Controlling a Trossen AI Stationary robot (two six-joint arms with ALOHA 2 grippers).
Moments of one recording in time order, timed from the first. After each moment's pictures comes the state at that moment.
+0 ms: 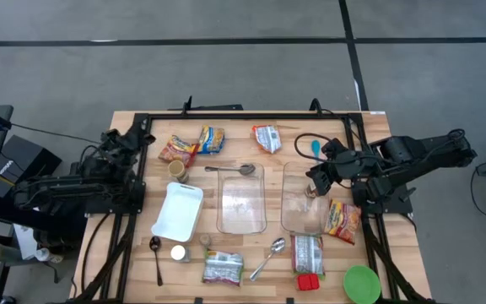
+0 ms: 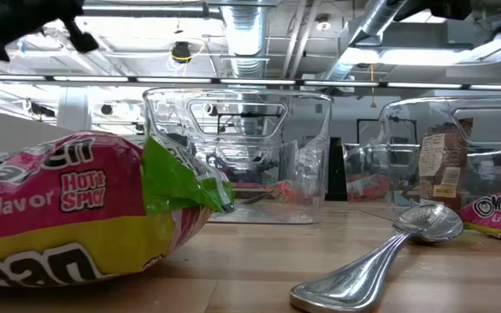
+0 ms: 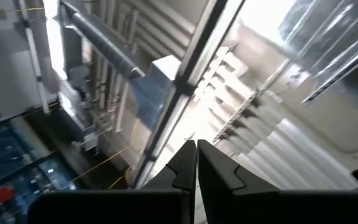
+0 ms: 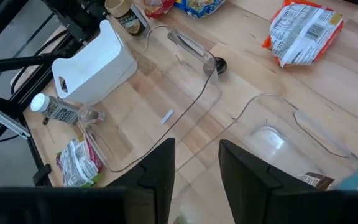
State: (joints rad) left arm 0.27 0.44 0.06 1.35 -0.33 -0.88; right arm 0.26 1.05 1.23 -1.04 0.39 0.98
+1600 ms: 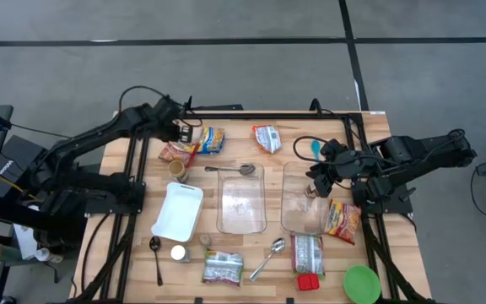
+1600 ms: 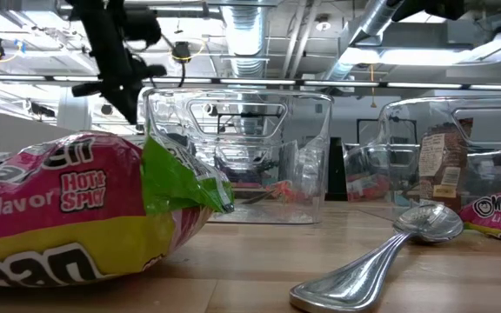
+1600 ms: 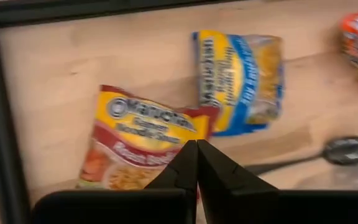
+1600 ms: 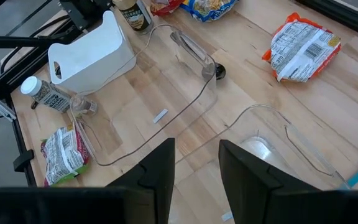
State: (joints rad) left arm 0.71 1.20 0.99 -0.89 -0.15 -0.65; right arm 0.26 1.05 1.23 -1.04 0.40 0.85
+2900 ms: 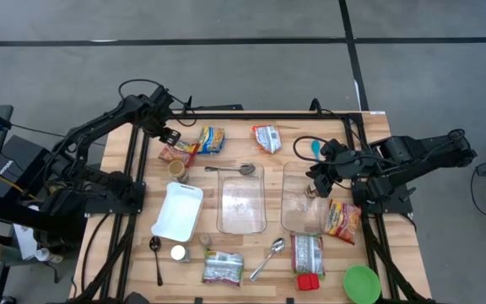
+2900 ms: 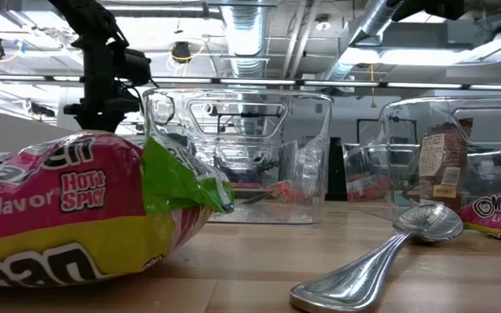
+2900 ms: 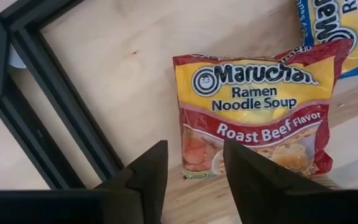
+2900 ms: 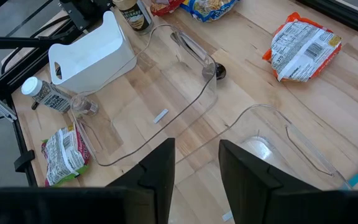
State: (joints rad) left arm 0.98 1.36 0.99 -1.02 -0.10 -0.08; right arm 0.26 1.05 1.23 -1.04 0.40 0.86
